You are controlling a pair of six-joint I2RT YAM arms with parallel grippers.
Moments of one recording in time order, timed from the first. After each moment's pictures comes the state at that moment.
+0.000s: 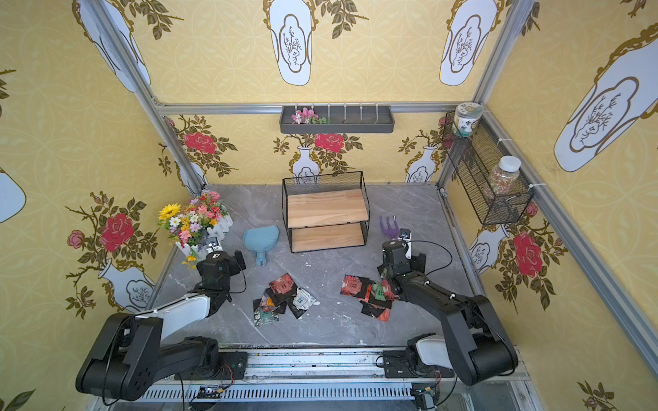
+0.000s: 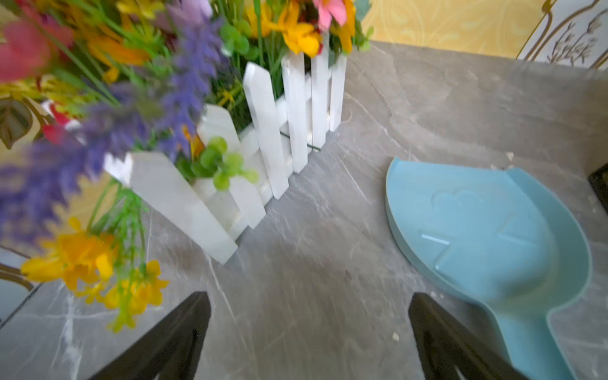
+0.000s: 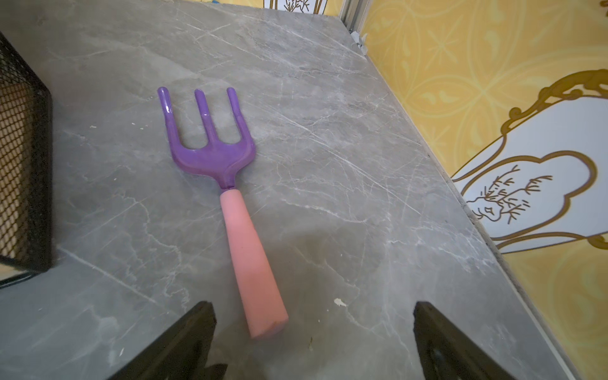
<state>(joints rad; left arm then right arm) -0.13 1.26 0.29 0.46 -0.44 -0.20 0.24 1.35 0.45 0.18 0.61 0.18</state>
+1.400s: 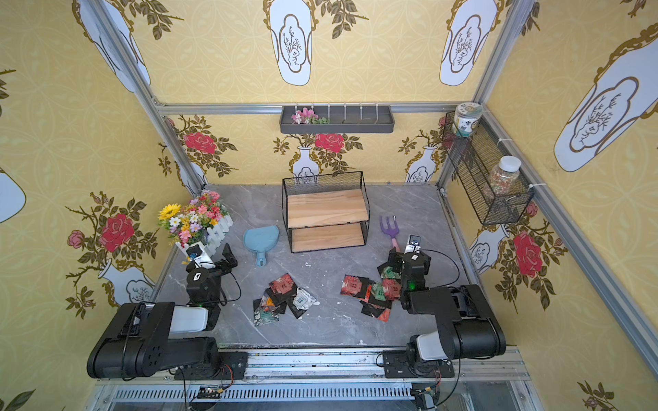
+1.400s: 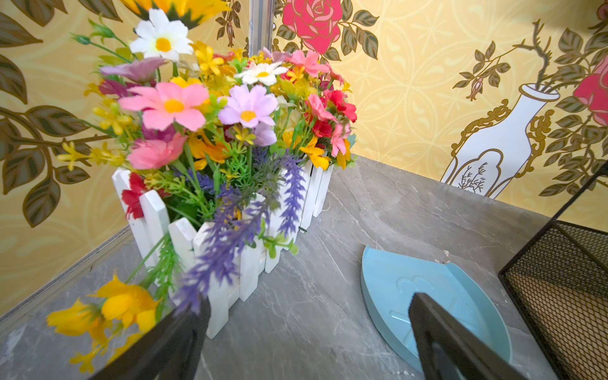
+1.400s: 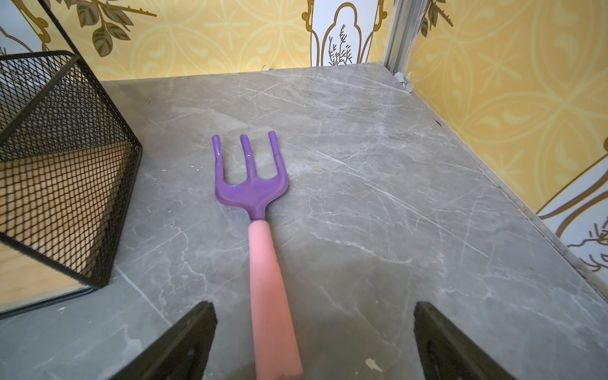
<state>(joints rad) 0.00 1.34 0.07 1.13 -0.26 -0.21 0.04 1.43 0.22 0.80 0.25 0.07</state>
